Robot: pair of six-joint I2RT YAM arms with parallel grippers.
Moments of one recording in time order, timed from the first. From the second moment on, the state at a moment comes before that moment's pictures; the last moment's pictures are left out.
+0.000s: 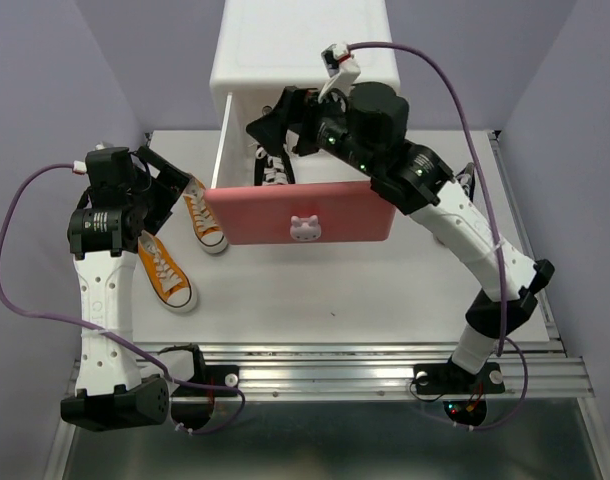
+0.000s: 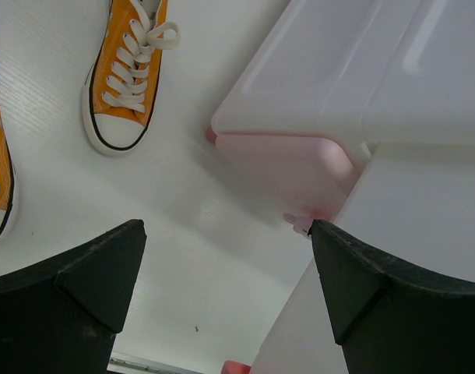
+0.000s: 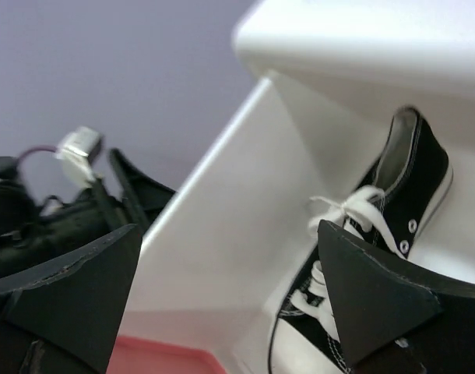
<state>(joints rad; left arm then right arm) 0.08 1.10 1.48 -1.01 0.06 -0.86 0.89 1.77 2.20 -0.50 0.10 0.53</state>
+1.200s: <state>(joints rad) 0.08 1.01 1.39 -1.04 0.05 -0.85 -0.05 1.77 2.02 -0.95 0.31 0.43</state>
